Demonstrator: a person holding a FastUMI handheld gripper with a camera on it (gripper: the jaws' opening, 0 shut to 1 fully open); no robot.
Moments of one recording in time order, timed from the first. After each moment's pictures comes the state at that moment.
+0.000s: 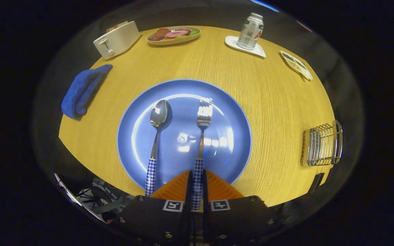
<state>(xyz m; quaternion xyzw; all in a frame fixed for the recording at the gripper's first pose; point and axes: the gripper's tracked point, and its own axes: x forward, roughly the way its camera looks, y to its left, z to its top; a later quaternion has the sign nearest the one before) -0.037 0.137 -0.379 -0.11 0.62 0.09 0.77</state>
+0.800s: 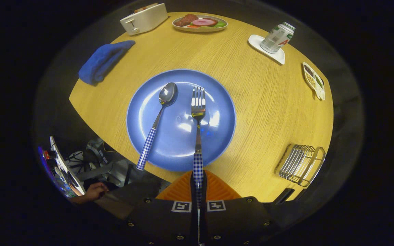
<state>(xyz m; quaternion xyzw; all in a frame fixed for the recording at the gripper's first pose) -0.044 0.091 -0.313 -0.21 0.66 0.19 0.69</state>
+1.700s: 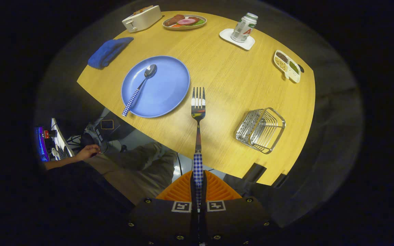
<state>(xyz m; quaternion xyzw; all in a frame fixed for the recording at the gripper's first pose) -0.081 -0.042 -0.224 -0.24 0.69 0.17 0.66</state>
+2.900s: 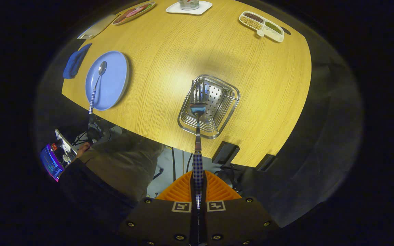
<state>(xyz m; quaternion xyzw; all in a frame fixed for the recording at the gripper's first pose) -0.024 -0.148 -0.221 -0.18 0.80 0.12 0.56</state>
